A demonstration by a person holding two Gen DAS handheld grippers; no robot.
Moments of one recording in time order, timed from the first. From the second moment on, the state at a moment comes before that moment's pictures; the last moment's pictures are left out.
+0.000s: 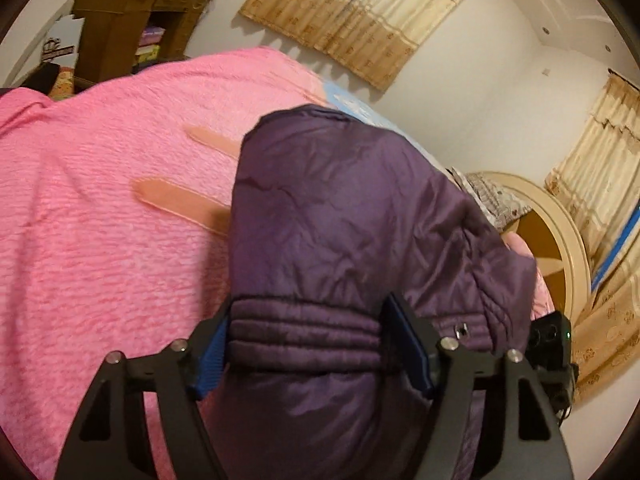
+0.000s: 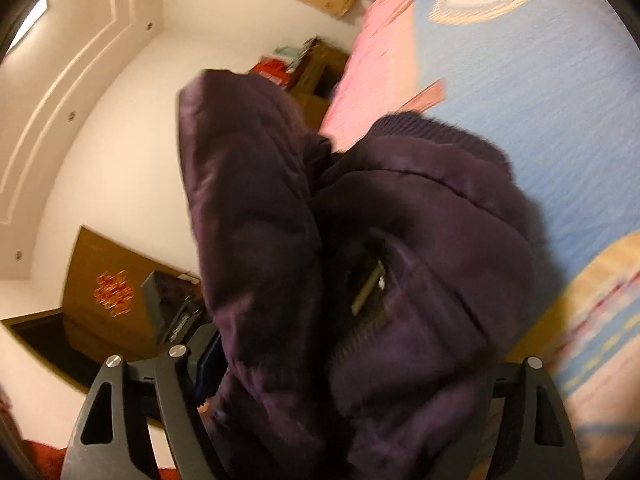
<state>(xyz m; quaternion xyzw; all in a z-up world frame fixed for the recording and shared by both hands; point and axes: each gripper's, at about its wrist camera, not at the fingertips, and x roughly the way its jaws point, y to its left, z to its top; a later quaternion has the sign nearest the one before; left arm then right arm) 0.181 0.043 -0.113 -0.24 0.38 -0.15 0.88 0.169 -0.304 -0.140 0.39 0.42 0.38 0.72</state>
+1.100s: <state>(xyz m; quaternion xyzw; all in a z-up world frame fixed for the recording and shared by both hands) 0.148 0.169 -0.100 -0.27 0.33 0.00 0.90 0.233 -0.105 -0.088 0.33 0.41 0.53 0.67</state>
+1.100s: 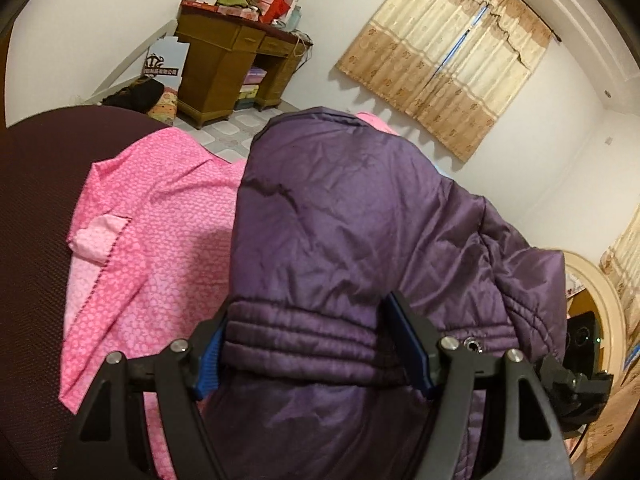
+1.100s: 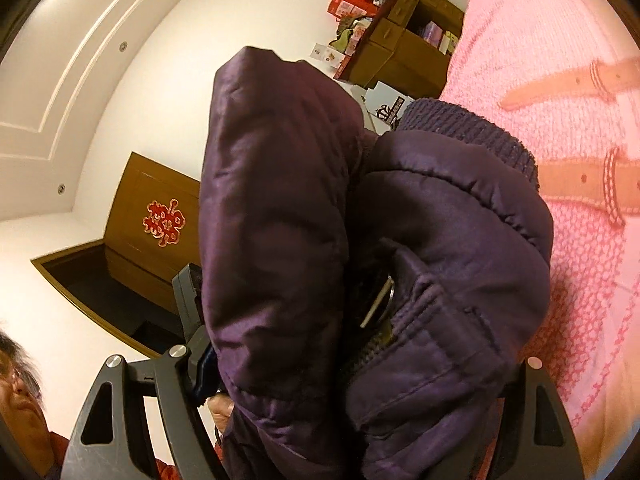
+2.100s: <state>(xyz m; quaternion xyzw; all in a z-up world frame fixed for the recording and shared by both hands) 0.112 0.260 -0.087 -0.31 0.28 0.10 0.90 0.229 -0.012 -0.060 0.29 0.41 0.62 0.61</state>
